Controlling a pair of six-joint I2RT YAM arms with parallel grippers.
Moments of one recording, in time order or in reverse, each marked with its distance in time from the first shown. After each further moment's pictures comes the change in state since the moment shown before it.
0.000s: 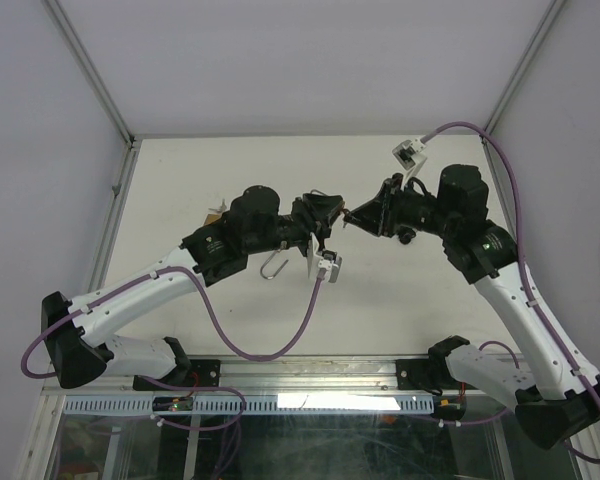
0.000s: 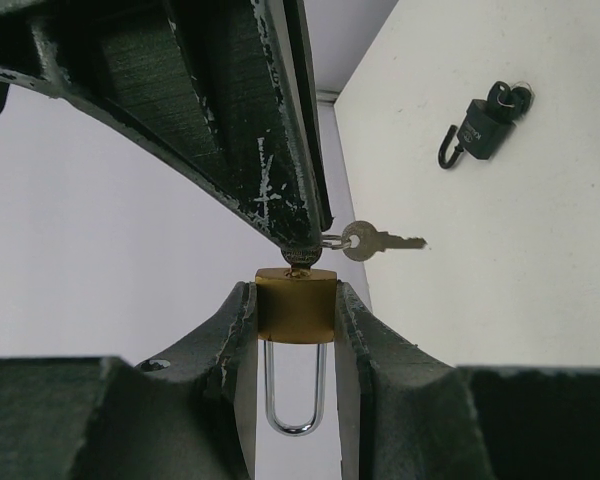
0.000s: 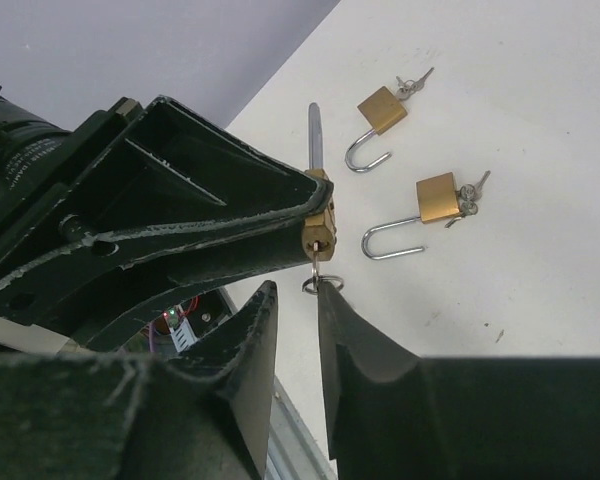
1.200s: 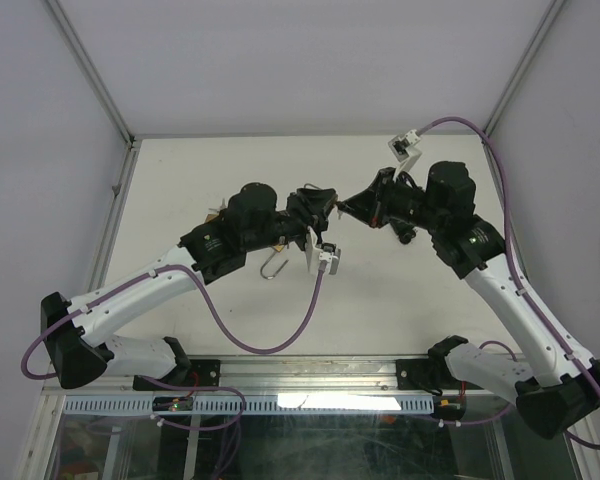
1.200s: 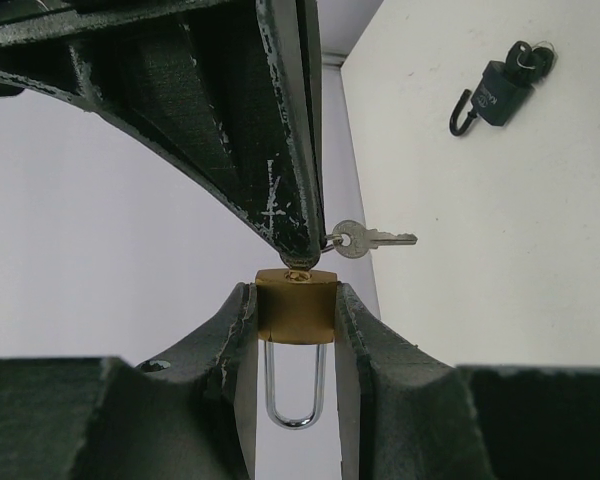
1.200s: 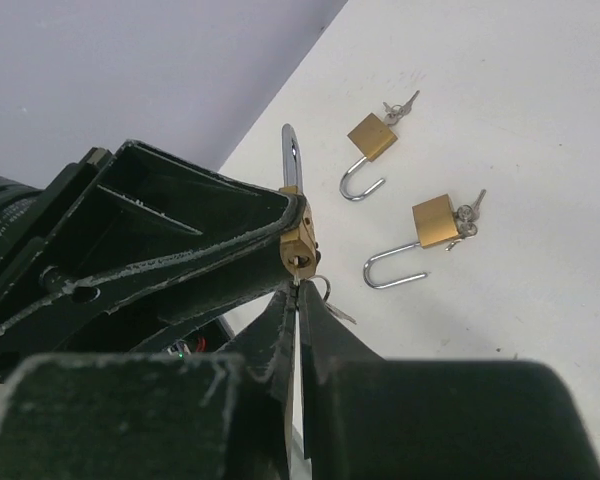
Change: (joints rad) left arm 0.015 0.000 0.005 -0.003 -0.043 -0.007; right arm 0.056 0.050 -0.022 0.122 0.109 0.088
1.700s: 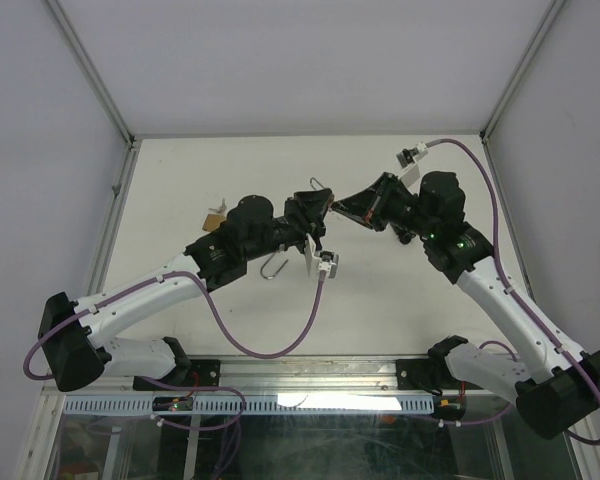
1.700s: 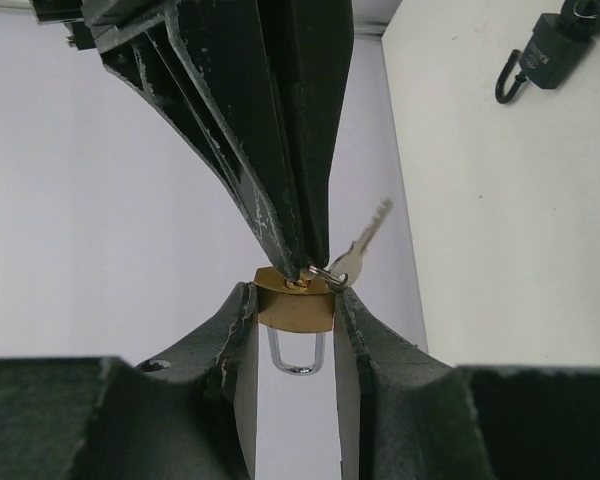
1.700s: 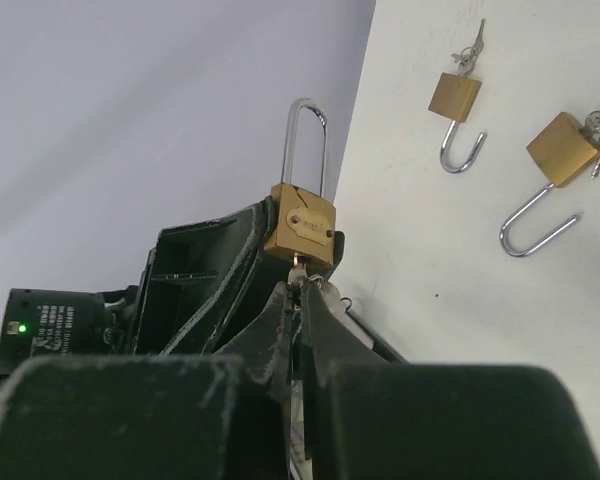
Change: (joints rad) left arm 0.006 -0.020 -0.145 0.188 -0.063 0.084; right arm 0.000 0.004 -0.134 0.154 0.058 0.609
